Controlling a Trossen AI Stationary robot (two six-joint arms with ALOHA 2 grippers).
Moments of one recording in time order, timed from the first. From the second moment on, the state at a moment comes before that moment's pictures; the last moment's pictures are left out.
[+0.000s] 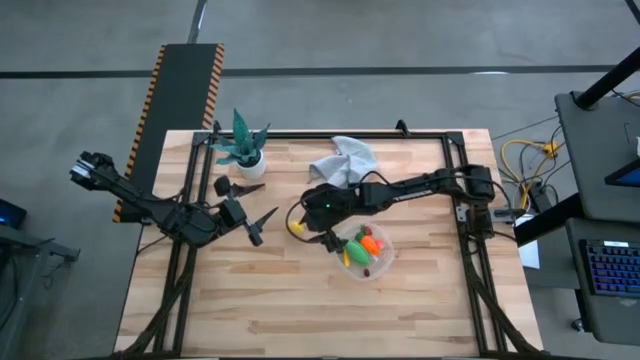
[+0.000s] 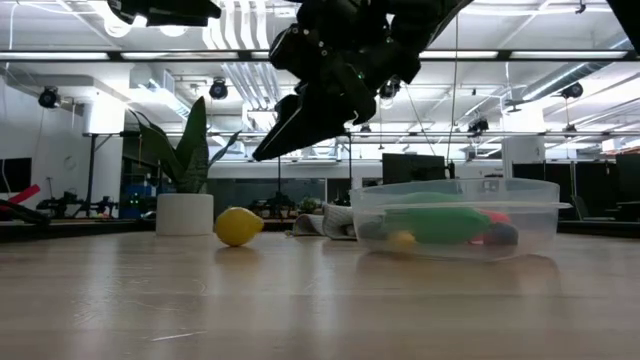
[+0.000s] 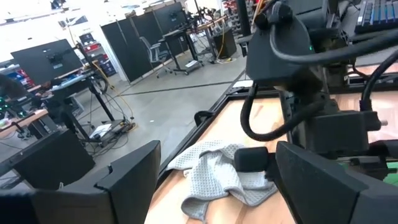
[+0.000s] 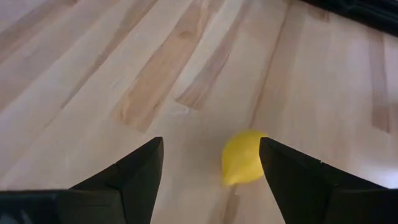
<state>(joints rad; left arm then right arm) -0.47 0.91 0.63 0.12 -1.07 0.14 -0.02 1.95 1.34 -0.12 -0.26 -0.39</state>
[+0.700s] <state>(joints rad) -0.47 0.90 0.63 0.12 -1.07 0.14 -0.05 2.00 1.38 -0.11 -0.26 -0.41</state>
